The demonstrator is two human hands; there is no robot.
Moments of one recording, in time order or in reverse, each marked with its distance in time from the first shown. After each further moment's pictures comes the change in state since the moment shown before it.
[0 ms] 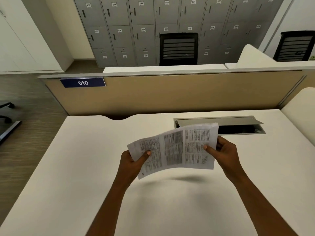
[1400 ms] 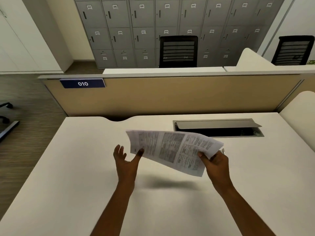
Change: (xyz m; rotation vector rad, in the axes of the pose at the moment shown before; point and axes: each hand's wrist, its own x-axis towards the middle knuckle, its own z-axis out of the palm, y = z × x) left_hand 0.008 -0.019 0.015 -0.131 0.441 -0.185; right_hand -0.025 0.015 0.037 0.095 0.167 -0.034
